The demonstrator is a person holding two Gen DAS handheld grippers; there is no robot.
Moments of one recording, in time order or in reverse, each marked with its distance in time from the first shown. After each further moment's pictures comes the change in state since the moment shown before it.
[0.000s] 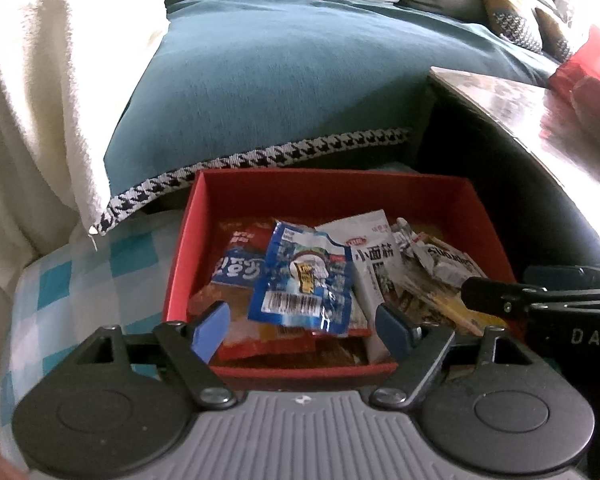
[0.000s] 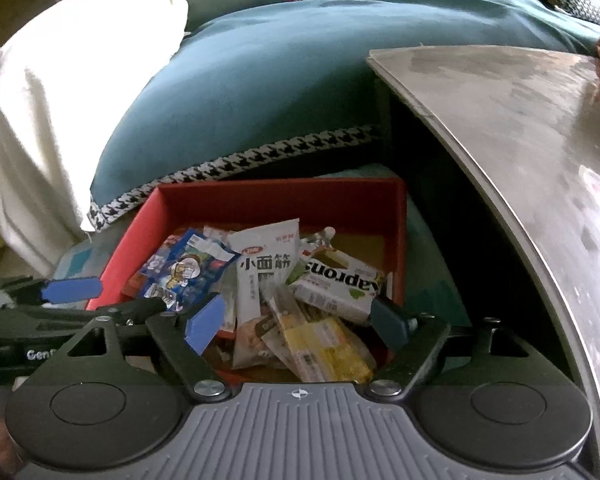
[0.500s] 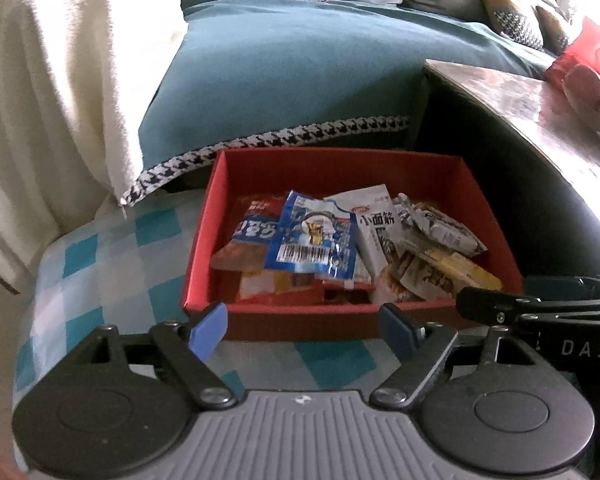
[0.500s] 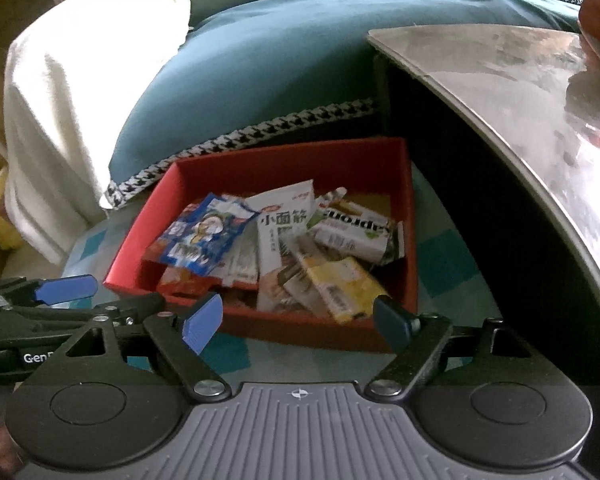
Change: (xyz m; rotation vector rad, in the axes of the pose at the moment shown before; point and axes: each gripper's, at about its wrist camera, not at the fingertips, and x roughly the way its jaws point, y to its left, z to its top) left arm -0.033 0.001 -0.036 -0.005 -0.011 0.035; right arm -0.023 0.018 -0.040 0.025 0.002 0.013
